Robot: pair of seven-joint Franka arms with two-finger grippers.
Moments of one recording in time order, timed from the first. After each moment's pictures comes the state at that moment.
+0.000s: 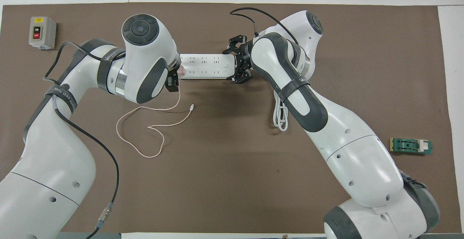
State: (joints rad) left arm -0.32 0.54 -0.14 -1.54 0.12 2.11 -2.04; right arm 0.37 0.95 -0.02 -1.10 0.84 2.06 1.38
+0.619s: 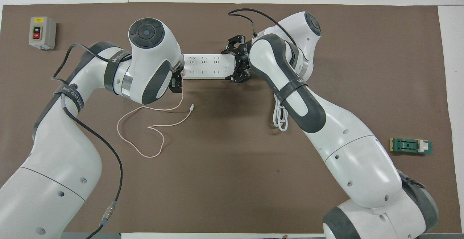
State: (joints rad) left arm -0.32 0.56 -0.14 -1.54 0.12 2.13 -2.05; right arm 0.38 0.95 -0.02 -1.10 0.84 2.08 1.37
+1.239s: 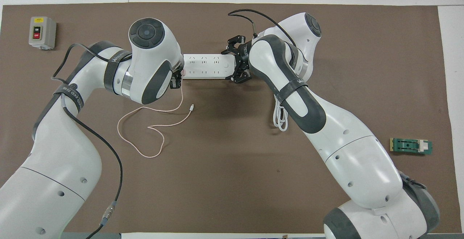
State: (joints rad) left arm -0.32 0.56 -0.14 -1.54 0.13 2.14 -2.05; right arm 0.38 0.94 -0.02 -1.12 0.84 2.09 1.35
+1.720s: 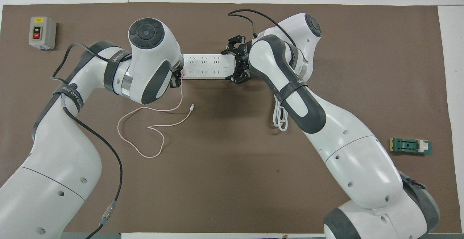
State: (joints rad) left arm -0.32 0.56 -0.14 -1.54 0.13 2.14 -2.04; right arm 0.38 0.94 -0.02 -1.12 0.84 2.10 1.35
